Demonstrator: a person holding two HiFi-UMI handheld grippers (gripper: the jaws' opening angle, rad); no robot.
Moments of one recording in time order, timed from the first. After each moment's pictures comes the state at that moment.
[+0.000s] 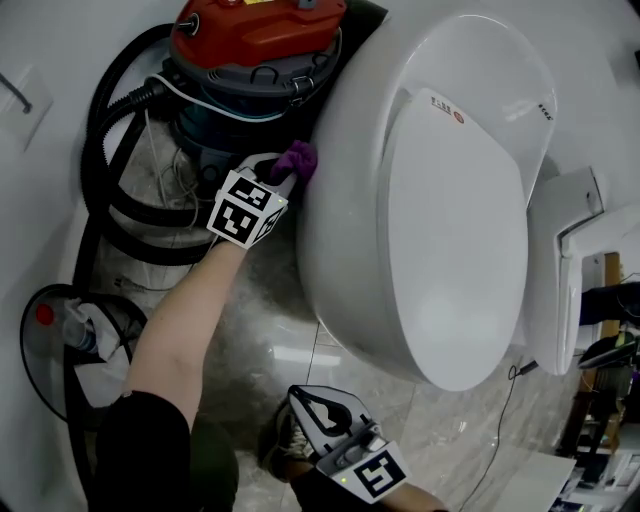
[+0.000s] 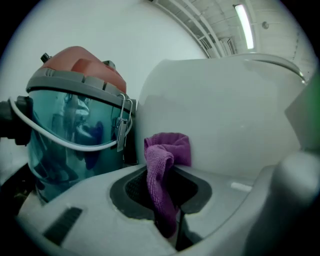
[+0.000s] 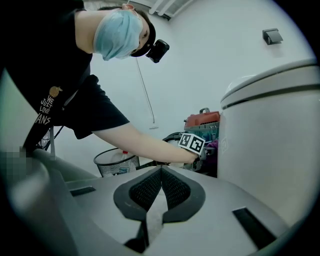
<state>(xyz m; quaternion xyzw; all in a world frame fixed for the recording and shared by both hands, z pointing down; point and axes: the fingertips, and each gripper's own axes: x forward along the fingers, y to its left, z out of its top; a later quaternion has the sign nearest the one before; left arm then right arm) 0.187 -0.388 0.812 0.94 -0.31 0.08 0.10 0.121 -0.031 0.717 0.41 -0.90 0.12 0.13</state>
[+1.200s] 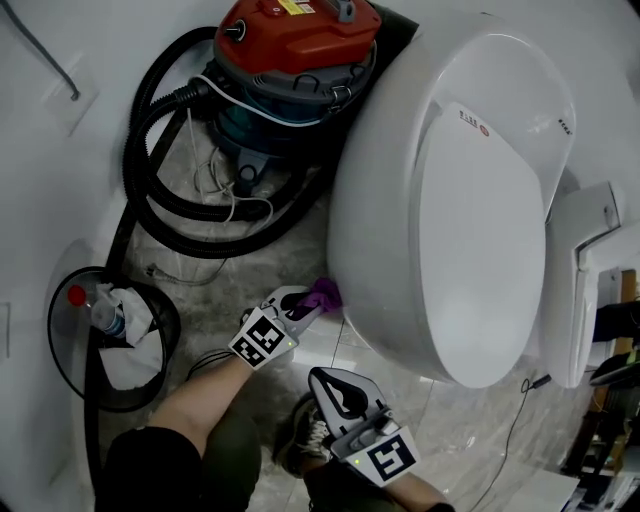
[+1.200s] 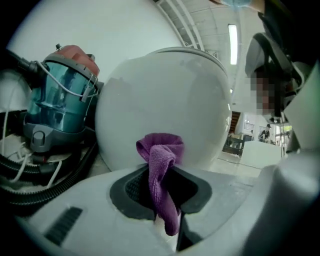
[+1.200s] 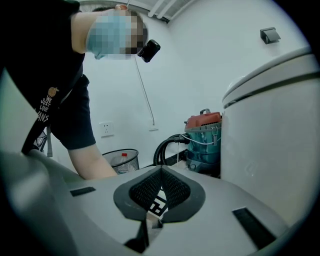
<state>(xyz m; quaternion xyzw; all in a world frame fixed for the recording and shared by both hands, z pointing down) 0.197 -0.140 0.893 0.97 -0.17 0.06 0.14 0.113 -0.041 0.719 0.41 -0.90 0.11 0.12</state>
